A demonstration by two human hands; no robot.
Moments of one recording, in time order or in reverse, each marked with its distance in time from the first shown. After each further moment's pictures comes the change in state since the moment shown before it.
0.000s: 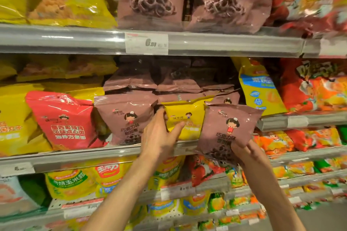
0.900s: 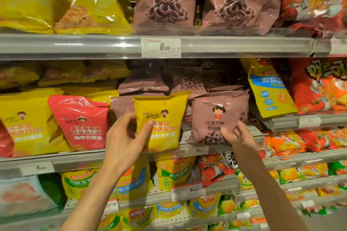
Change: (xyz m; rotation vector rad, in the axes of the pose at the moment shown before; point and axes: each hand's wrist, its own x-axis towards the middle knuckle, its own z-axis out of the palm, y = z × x) left_hand -0.028 -0.040 -0.097 -0.220 0.215 0.081; right_hand 0.038 -0.008 0.054 -0.012 -0.023 -0.051
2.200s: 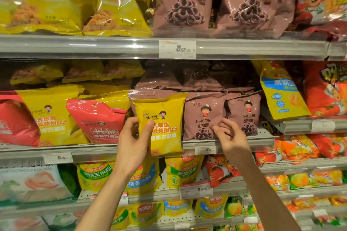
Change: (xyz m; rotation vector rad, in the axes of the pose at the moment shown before) left_hand -0.017 -0.018 -0.004 -0.312 0.033 -0.225; right_hand 0.006 0.007 0.038 -0.242 0.055 0.003
